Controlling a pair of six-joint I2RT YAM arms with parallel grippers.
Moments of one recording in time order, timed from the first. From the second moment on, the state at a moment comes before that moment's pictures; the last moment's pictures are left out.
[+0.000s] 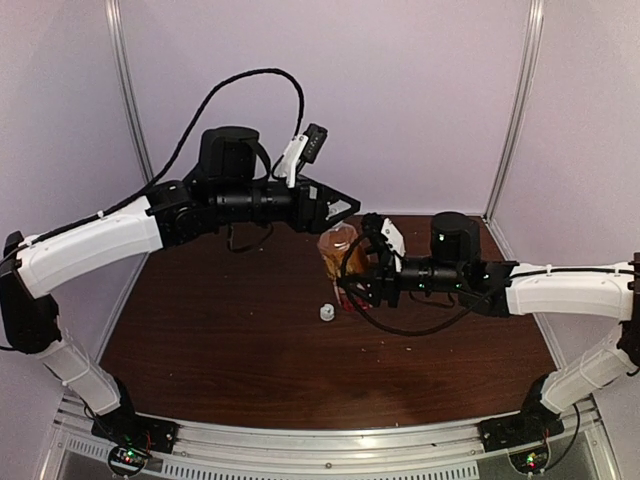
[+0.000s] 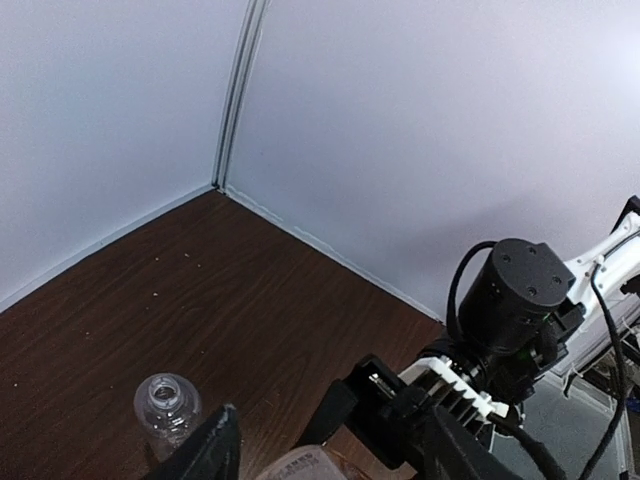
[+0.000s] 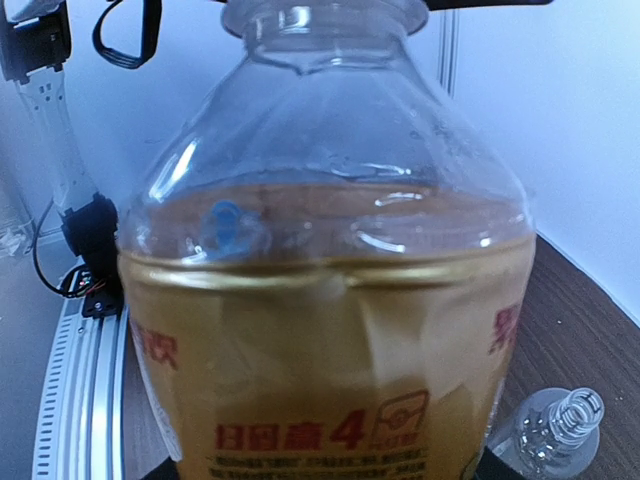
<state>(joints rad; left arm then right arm) -0.94 1.56 1.51 -0.16 0.25 -0.27 0.83 1.36 0.84 0.32 -0.40 -0.05</state>
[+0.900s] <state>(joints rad) -0.81 1.50 1.43 0.03 0.97 -0.14 0.82 1.34 0.88 0.33 -0.86 0.06</state>
